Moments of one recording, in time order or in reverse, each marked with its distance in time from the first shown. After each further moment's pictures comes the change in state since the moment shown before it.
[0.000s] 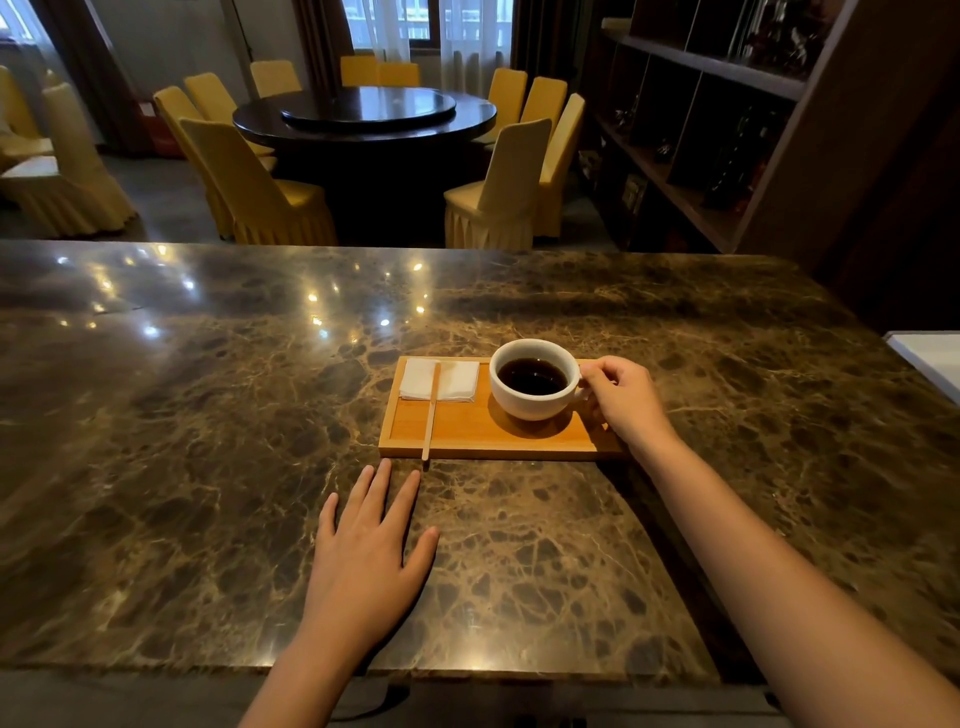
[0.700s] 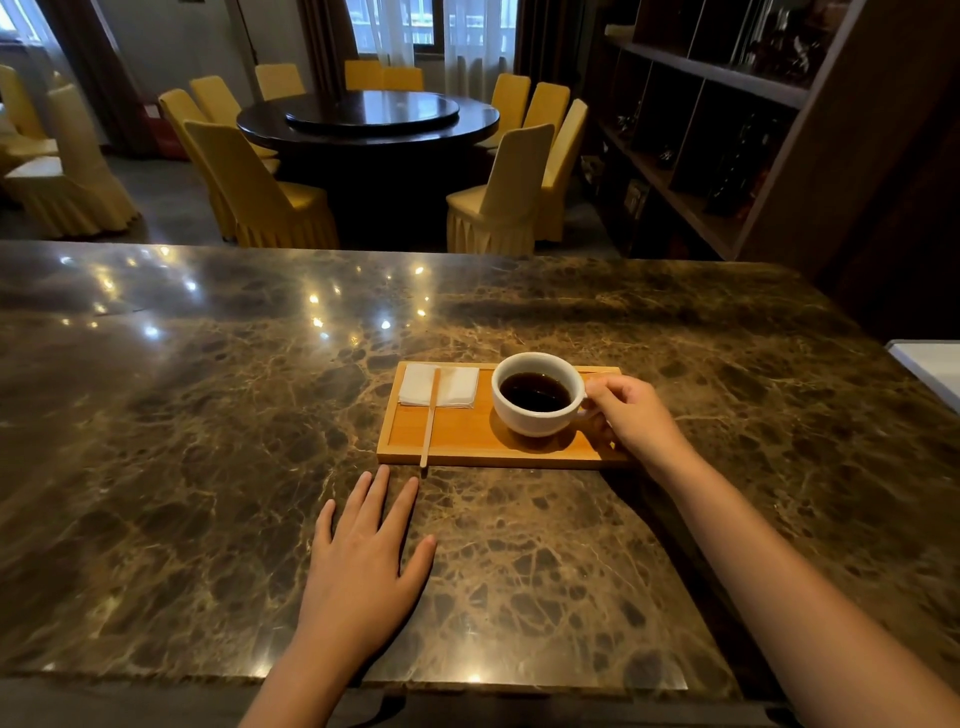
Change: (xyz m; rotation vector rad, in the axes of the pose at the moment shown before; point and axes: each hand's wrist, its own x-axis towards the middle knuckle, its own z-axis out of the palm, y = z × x) left_hand 0.001 -0.002 0.003 -0.024 0.033 -0.001; right_hand -0.006 0.007 -0.010 0.037 -0.147 0.007
